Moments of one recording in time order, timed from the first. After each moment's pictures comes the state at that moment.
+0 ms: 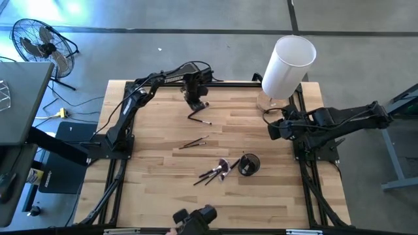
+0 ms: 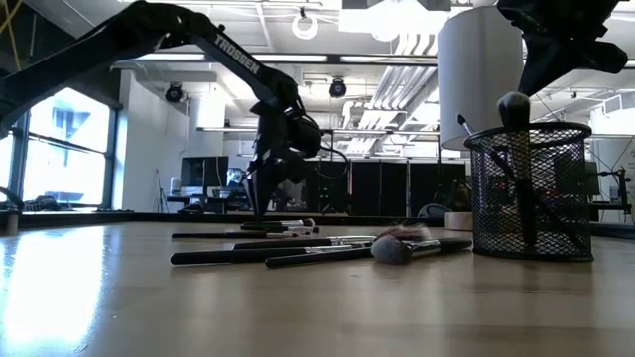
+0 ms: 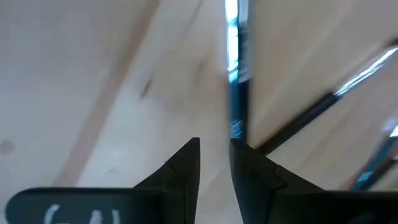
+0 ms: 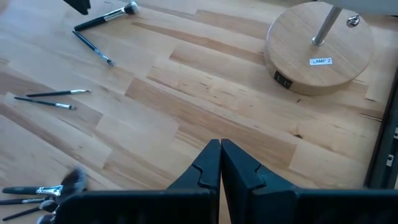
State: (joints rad) left arm 0.63 2.30 1.94 -1.34 0.17 0.13; right arm 0.18 0.90 0.93 -1.21 0.55 1.27
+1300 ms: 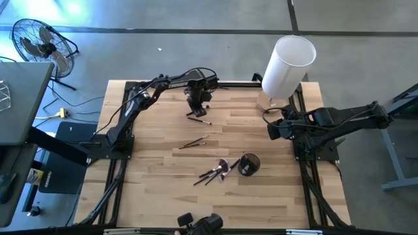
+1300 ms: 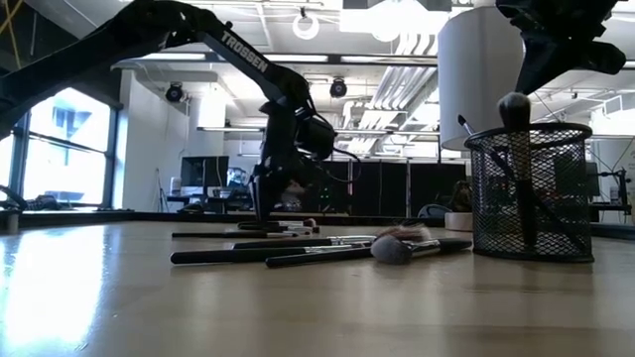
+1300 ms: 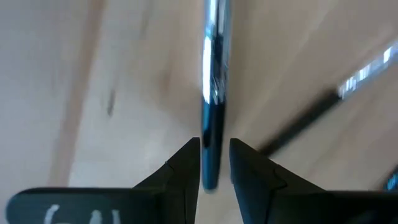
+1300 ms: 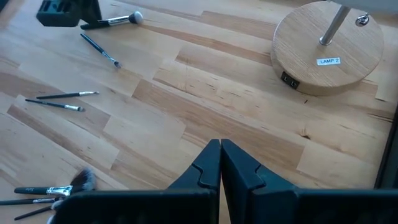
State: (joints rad) left arm 0.56 2.32 1.94 -1.33 0.09 0.16; right arm 0.18 0.90 0.93 -1.18 0.54 1.27
